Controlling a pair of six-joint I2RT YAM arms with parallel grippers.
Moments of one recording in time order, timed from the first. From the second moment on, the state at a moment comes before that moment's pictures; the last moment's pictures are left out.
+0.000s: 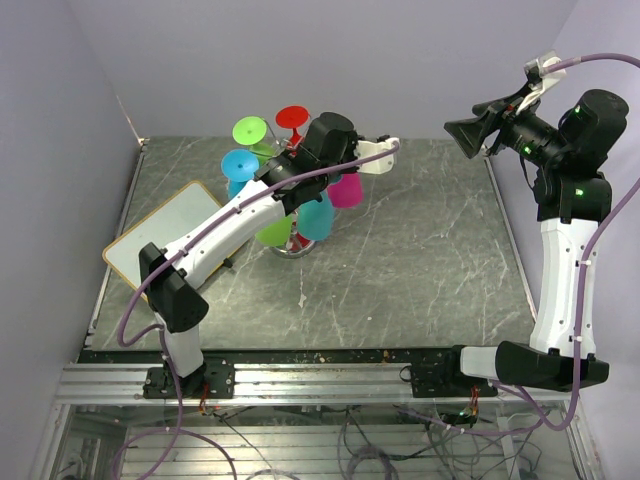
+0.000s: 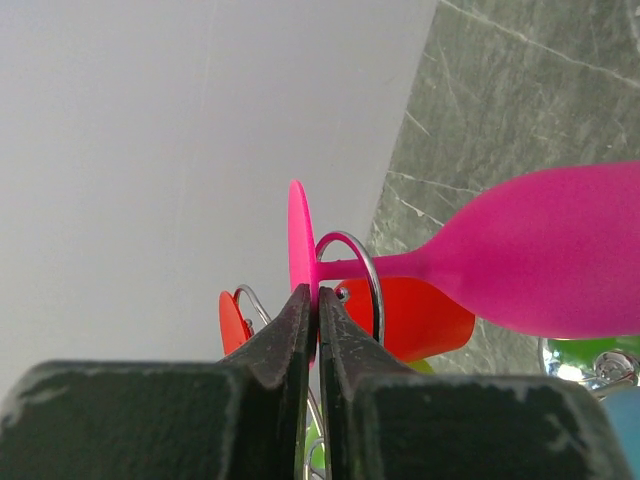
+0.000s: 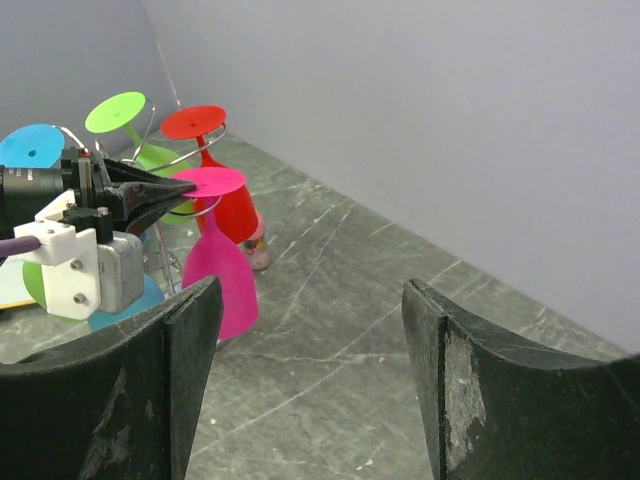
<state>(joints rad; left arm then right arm) -0.84 1.80 1.94 -0.50 -0.33 1.00 -0.14 1.30 1.78 -0.50 -0.81 -0.04</state>
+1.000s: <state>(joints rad) -0.83 1.74 1.94 -0.57 -0.36 0.91 -0.15 1.30 1.74 -0.48 -0.79 -0.05</state>
